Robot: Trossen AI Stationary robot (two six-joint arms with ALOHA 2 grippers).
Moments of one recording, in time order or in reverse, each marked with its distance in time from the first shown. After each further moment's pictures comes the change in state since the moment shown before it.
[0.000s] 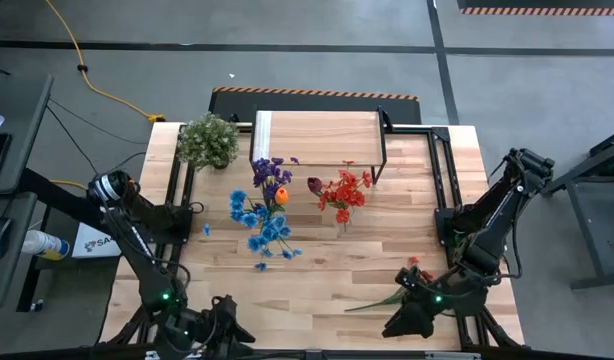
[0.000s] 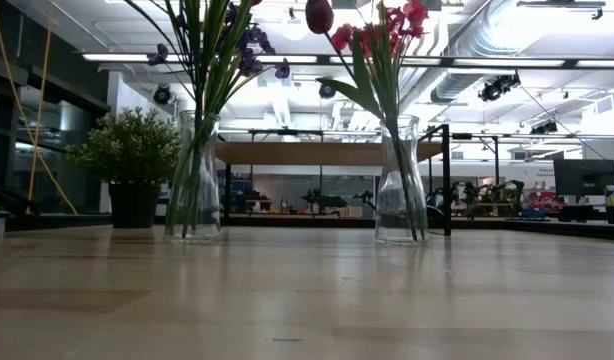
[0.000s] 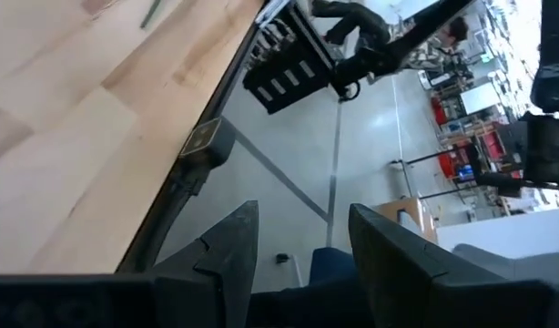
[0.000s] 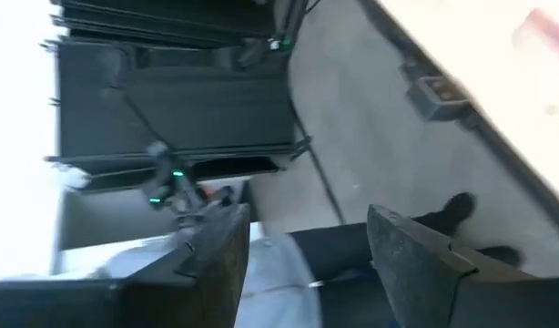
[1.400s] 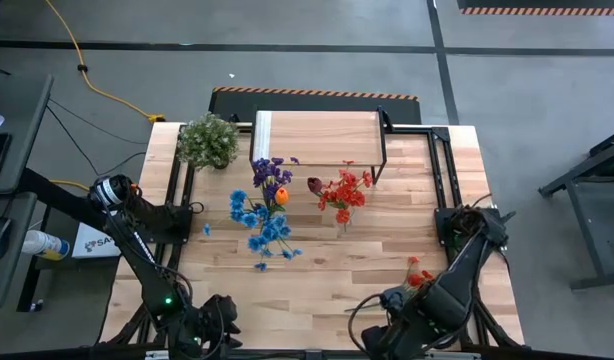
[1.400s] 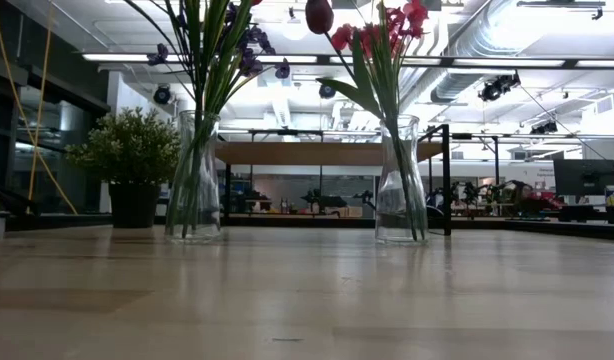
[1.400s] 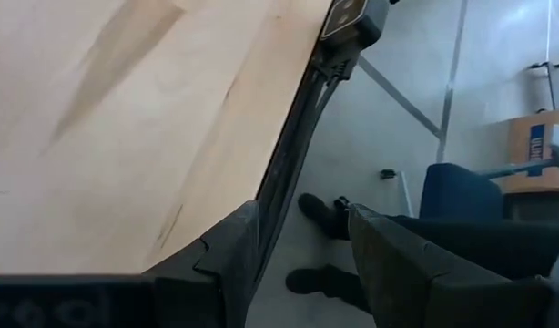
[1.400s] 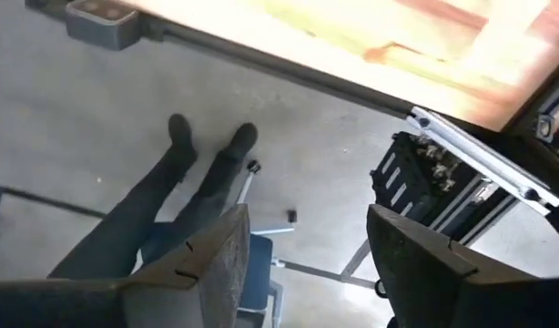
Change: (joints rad) left arm -0.006 0.043 -0.001 -0.348 0.220 -0.090; right arm -0.122 0.708 1.217 -1.439 -0.543 0.464
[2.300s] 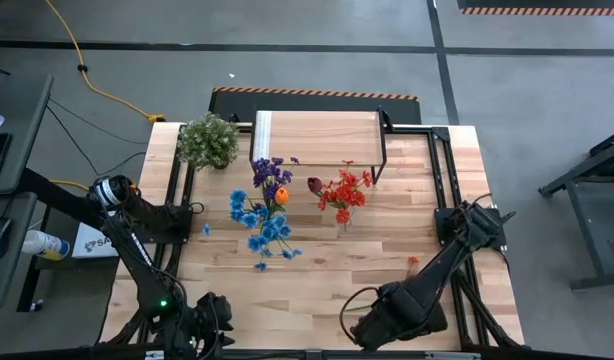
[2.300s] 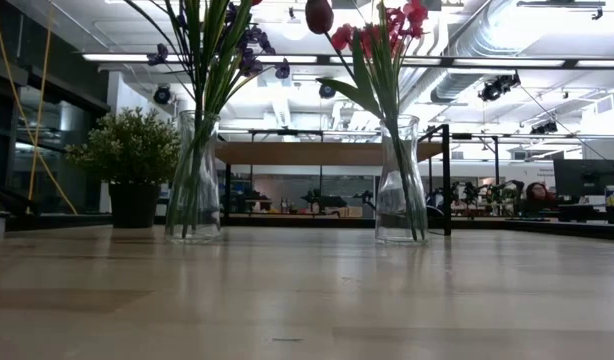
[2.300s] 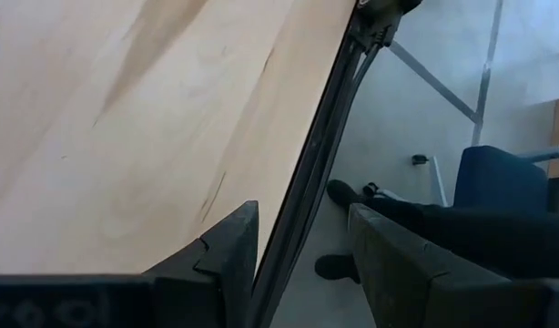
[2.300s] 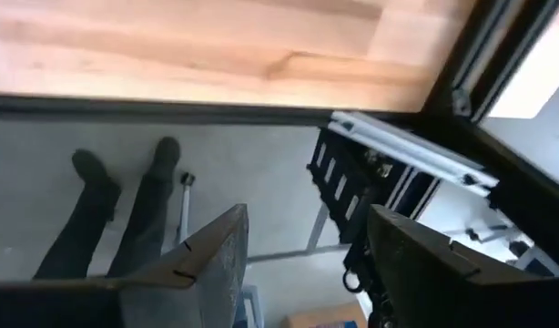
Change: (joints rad) left arm -0.031 0.000 0.000 -0.100 0.009 -0.027; right arm -0.071 -0.002 -0.291 0.041 -0.226 0.062
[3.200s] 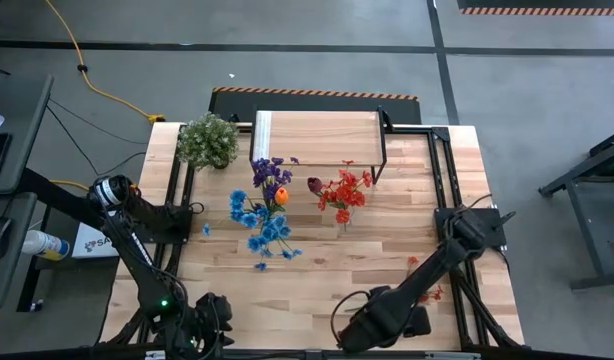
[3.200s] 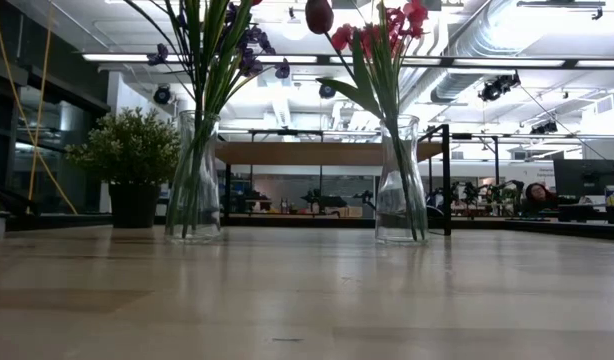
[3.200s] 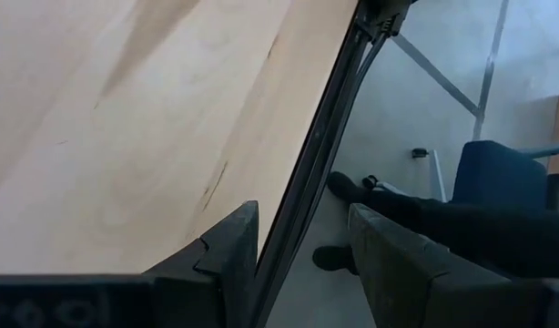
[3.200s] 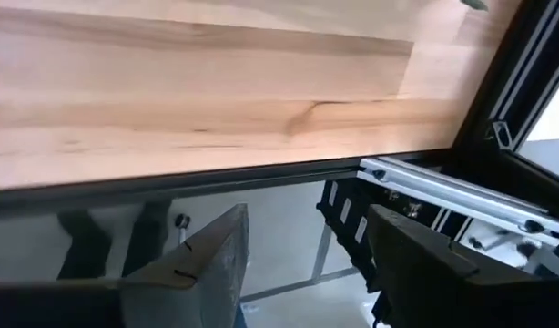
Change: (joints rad) left arm 0.001 0.000 0.000 -0.007 0.034 -0.018; right arm -0.013 0.128 -0.055 0.055 0.035 0.019
